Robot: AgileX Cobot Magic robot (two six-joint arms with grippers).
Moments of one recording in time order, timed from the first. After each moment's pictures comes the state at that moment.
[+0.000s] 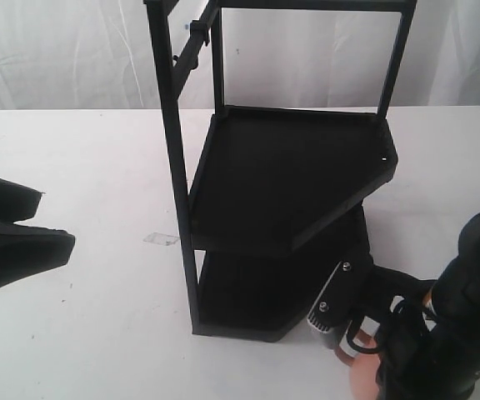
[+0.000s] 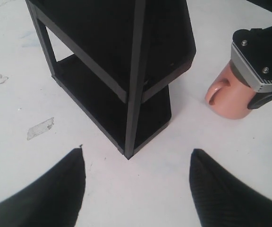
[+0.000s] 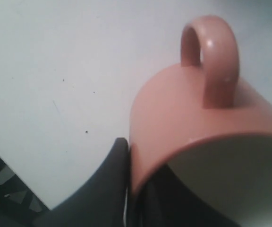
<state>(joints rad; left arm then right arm) -0.30 0.75 -0.70 -0.67 0.75 0.74 0.66 1.32 -0.64 0.10 0.85 -0.37</state>
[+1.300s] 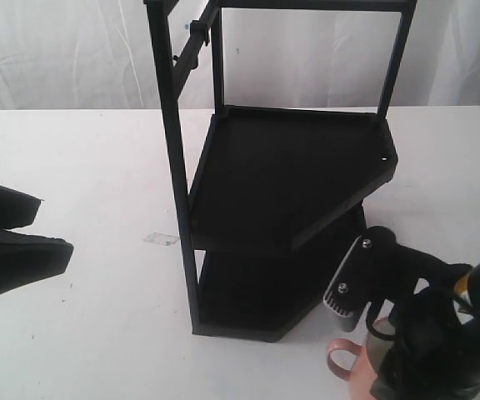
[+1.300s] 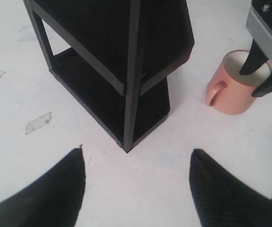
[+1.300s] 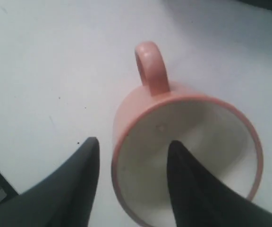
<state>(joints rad) -0.30 0.75 -0.70 -0.65 0.78 0.73 0.66 1.17 -0.63 0.08 0.82 -0.35</state>
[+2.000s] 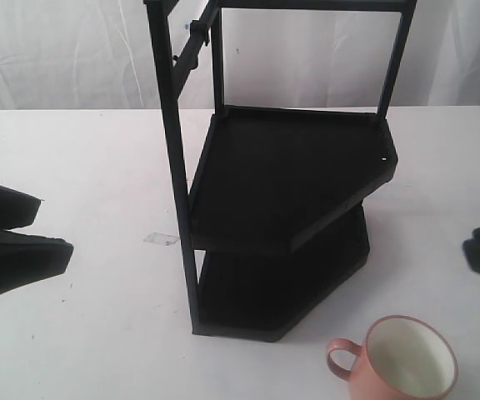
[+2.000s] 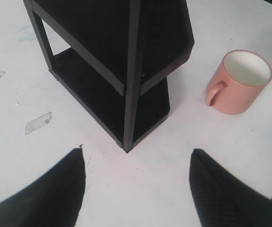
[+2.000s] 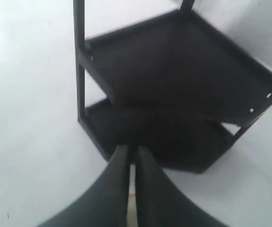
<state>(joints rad) -0.30 0.75 -0.70 -0.65 0.78 0.73 0.66 0.50 -0.70 0.10 0.79 -0.23</state>
